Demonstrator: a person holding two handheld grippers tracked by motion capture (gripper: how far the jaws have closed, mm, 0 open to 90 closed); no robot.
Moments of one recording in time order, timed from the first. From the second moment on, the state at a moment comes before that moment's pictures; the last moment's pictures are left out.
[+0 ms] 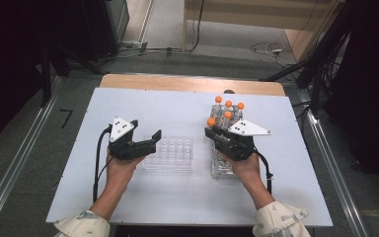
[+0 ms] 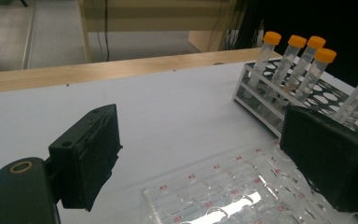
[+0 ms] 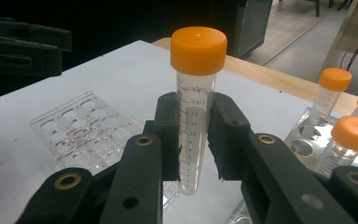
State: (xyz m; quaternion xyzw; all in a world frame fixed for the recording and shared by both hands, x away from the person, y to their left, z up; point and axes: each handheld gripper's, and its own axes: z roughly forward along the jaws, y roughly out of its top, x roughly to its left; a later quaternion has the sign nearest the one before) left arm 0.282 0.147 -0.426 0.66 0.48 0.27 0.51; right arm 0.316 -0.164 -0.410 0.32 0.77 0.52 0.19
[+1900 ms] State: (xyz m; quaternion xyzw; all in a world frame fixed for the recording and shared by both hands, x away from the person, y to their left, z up) left arm 0.287 0.066 -0.396 0.72 0.34 0.18 0.58; right arm 0.303 -0.137 -0.408 0.27 0.80 0.50 0.17
